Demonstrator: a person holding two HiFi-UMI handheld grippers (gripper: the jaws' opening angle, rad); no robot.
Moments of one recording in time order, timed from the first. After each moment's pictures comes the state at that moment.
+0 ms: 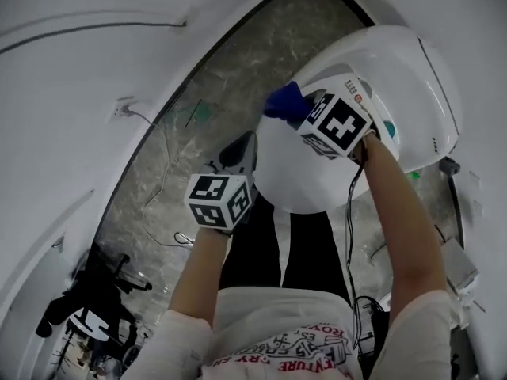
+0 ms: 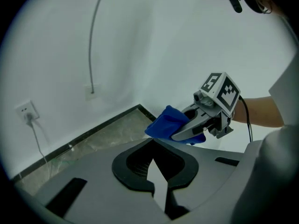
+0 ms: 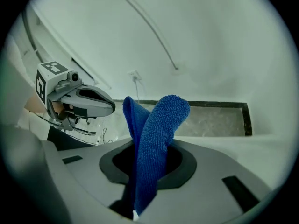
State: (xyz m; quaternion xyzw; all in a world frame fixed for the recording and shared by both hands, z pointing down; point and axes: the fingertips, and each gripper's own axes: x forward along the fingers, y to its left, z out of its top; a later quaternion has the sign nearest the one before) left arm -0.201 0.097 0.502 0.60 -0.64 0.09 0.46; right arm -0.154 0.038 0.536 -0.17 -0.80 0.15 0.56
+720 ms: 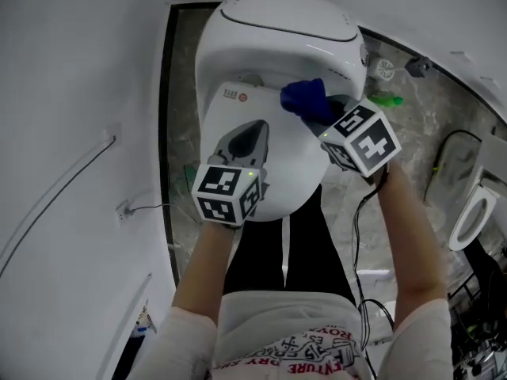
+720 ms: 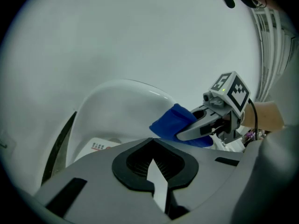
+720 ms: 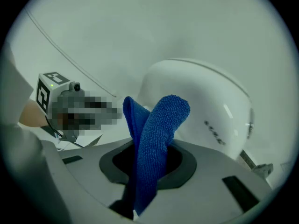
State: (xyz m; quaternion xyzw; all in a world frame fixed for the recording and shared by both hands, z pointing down) left arm 0.075 -0.064 0.470 0.80 -0.41 0.22 0.36; right arm 0.151 -0.075 0.488 0.20 -0.82 0.32 0.42
